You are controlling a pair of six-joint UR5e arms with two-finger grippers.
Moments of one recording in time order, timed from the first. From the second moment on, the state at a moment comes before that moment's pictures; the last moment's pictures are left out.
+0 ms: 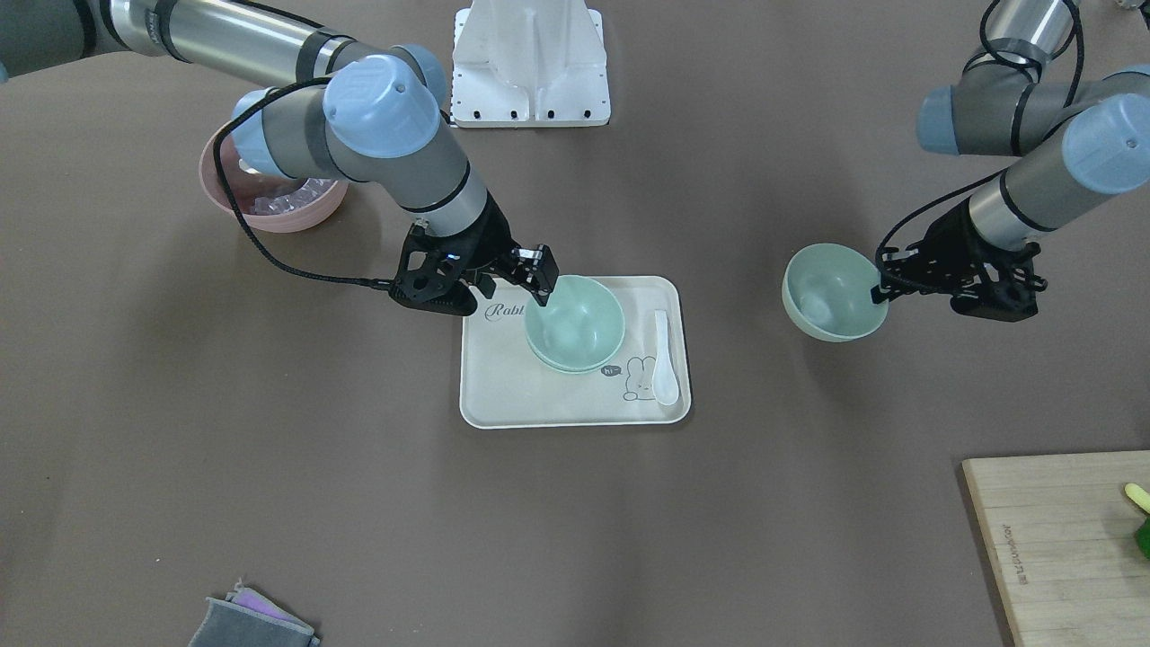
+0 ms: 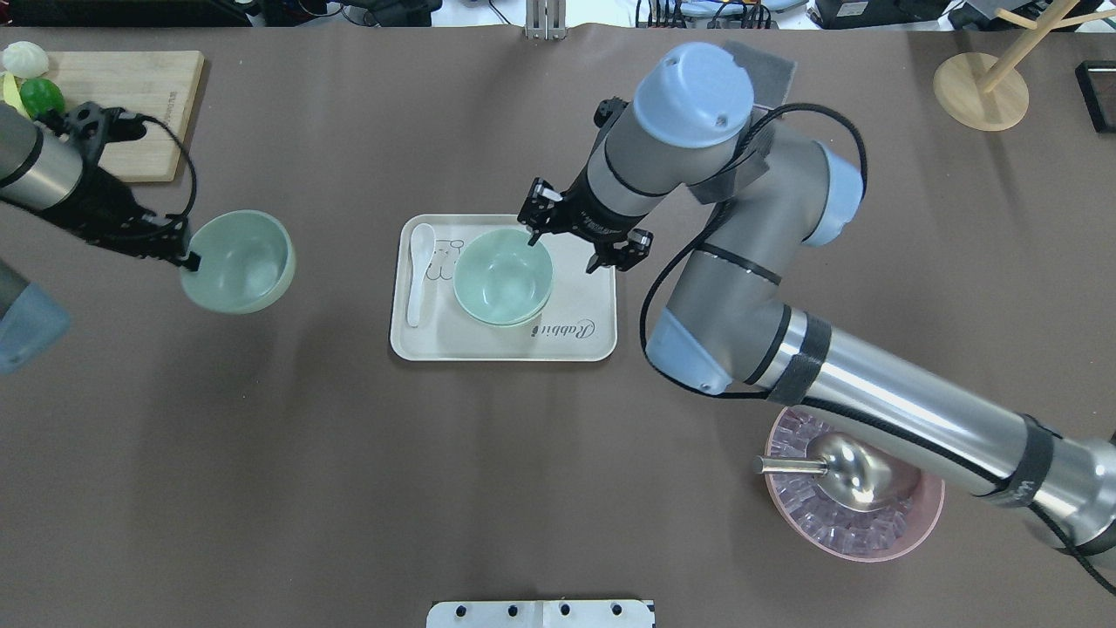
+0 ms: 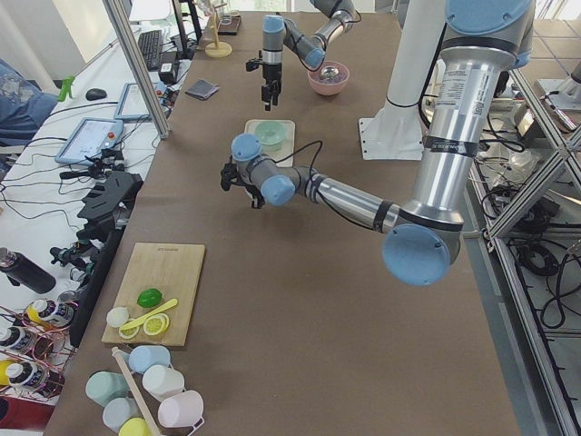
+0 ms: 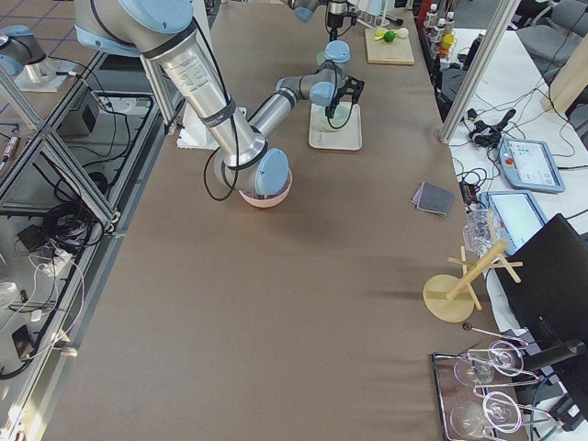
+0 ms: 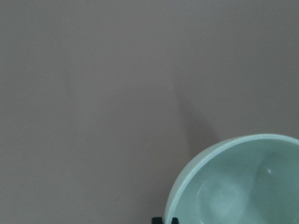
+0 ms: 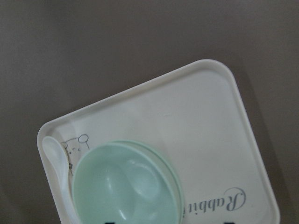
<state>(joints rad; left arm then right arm) -1.00 -1.83 -1.68 -1.92 -2.38 -0.85 0.69 -0.83 1.55 -1.28 2.13 1.57</state>
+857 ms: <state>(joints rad) -0.74 -2.20 -1.65 -1.82 -2.23 -1.27 1.07 -1.24 1.70 -1.28 2.41 1.06</state>
